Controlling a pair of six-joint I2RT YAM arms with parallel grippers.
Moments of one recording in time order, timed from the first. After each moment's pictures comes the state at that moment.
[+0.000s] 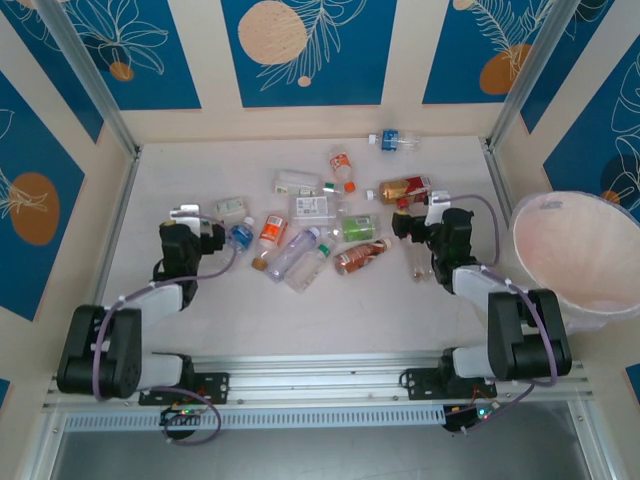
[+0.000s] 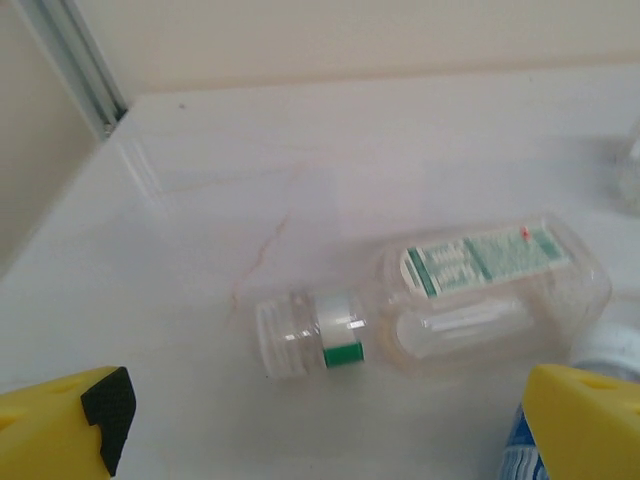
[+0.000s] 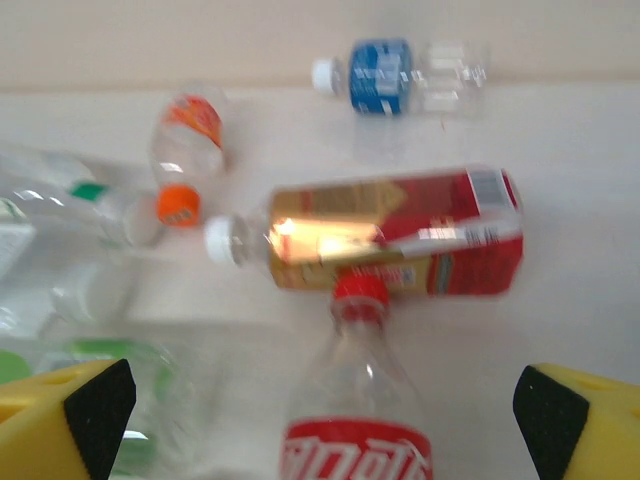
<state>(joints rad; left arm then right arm) -0.09 1.27 0.43 0.50 -0.20 0.00 0.07 1.33 0.52 0.45 -0.15 0.05</state>
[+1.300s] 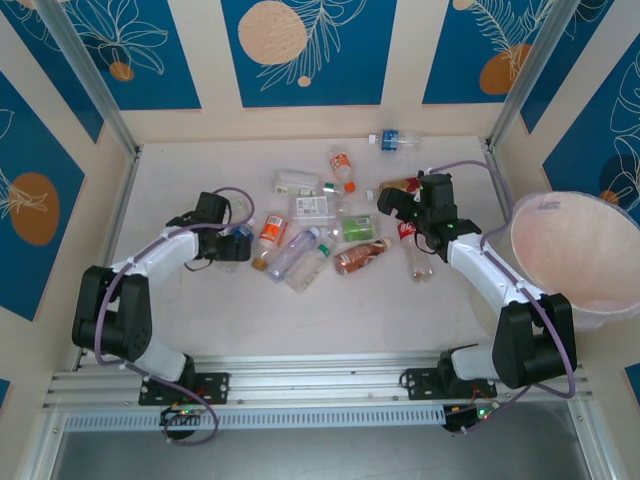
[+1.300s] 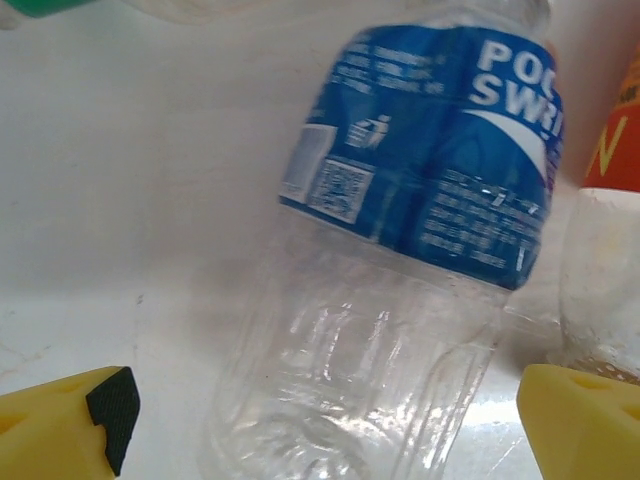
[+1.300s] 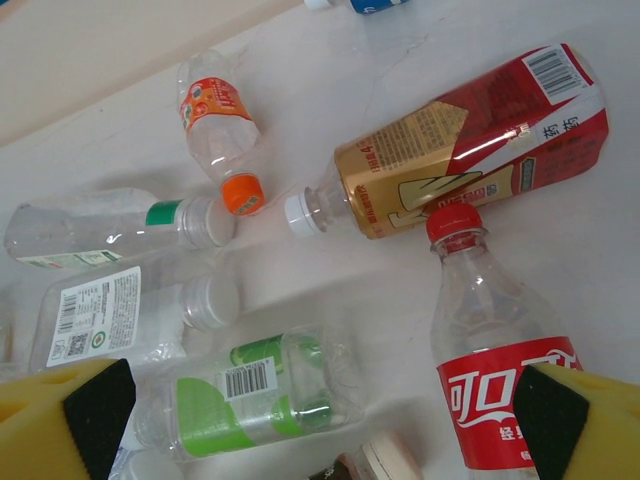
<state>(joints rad) -0.24 1.53 0.95 -0.60 -0.04 -0.18 0.22 1.33 0.90 -0.21 0.00 0.49</state>
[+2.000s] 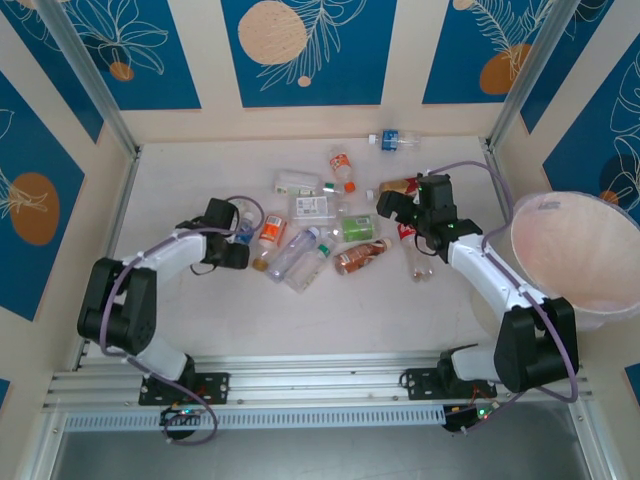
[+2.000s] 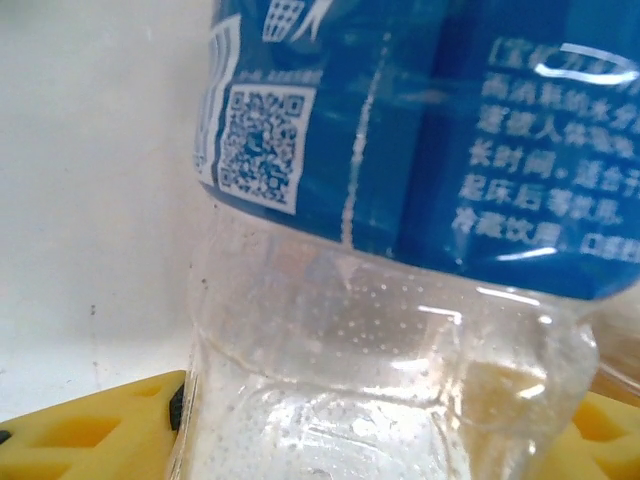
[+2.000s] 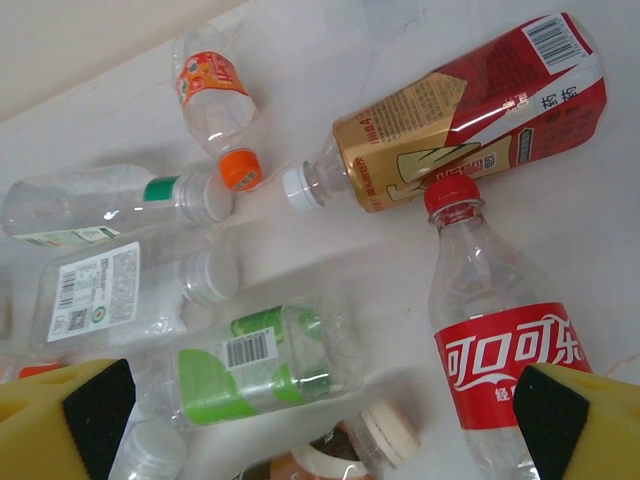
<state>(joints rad) -0.31 1.54 0.92 -0.56 -0.10 -0.11 0.24 1.29 0.91 -0.29 0.00 0.50</state>
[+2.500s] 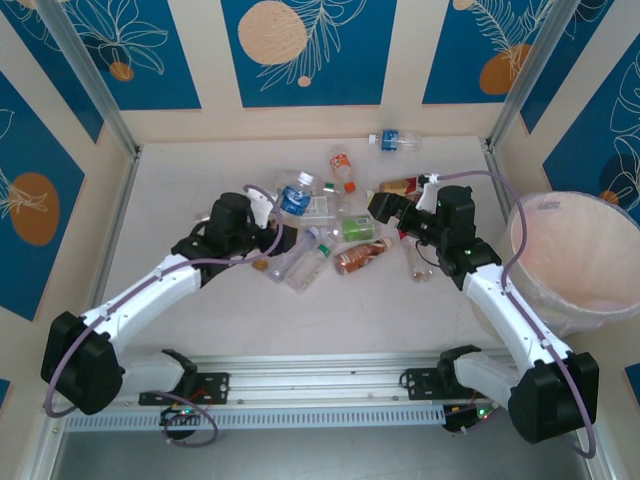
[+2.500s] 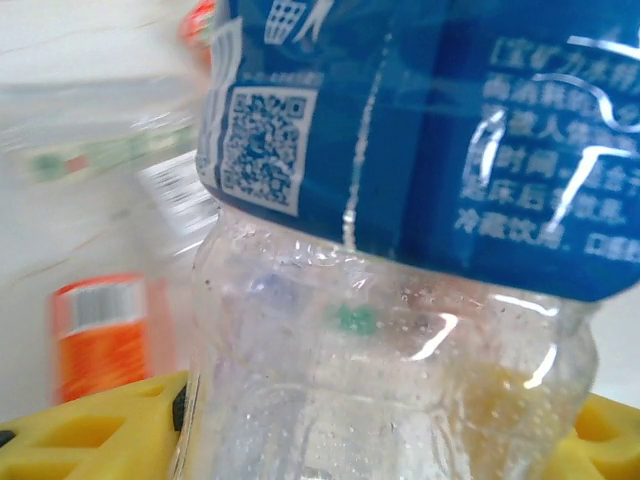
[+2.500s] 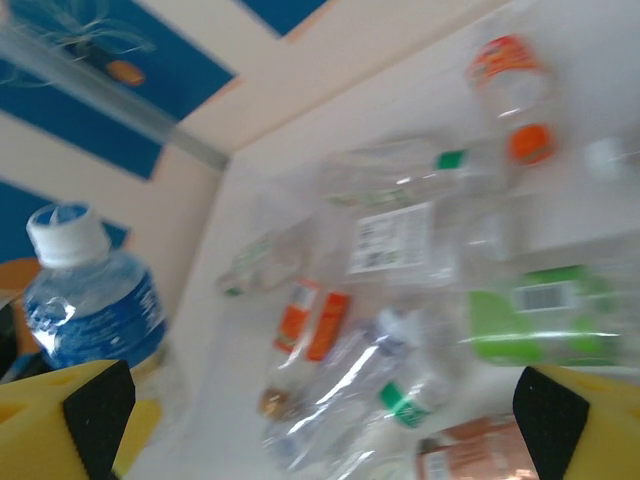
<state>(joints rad) -0.57 1.25 0.91 -0.19 0.24 -0.19 0.25 1.06 0.80 -0.11 -0.46 0.70</state>
